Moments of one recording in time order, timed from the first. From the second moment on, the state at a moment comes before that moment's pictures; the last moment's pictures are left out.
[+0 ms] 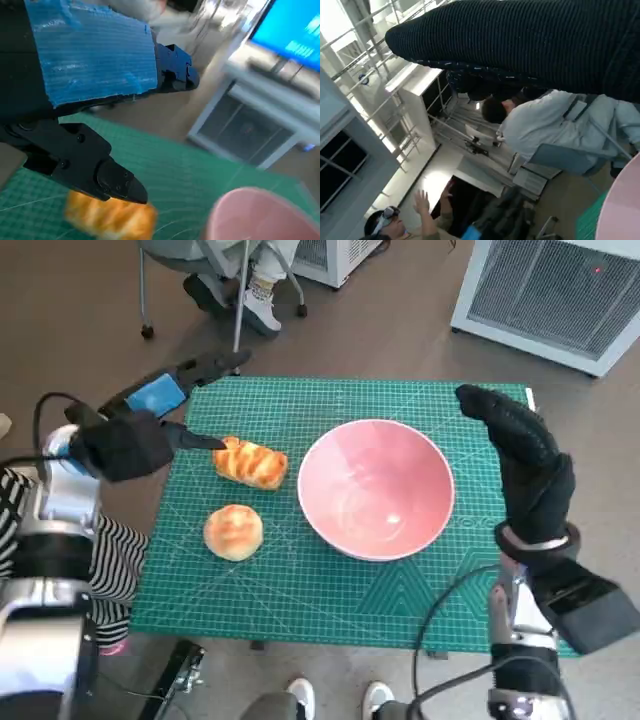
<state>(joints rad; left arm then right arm) -0.93 0.62 -0.12 0.92 0.33 -0.43 -0.49 -0.47 -0.13 -0.14 0.36 0.25 -0.79 0.41</state>
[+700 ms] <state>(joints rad) -1.07 0.54 -0.32 1.21 0.51 -0.38 -0.40 -0.45 -0.14 -0.12 0.32 0.25 -0.77 0.41</state>
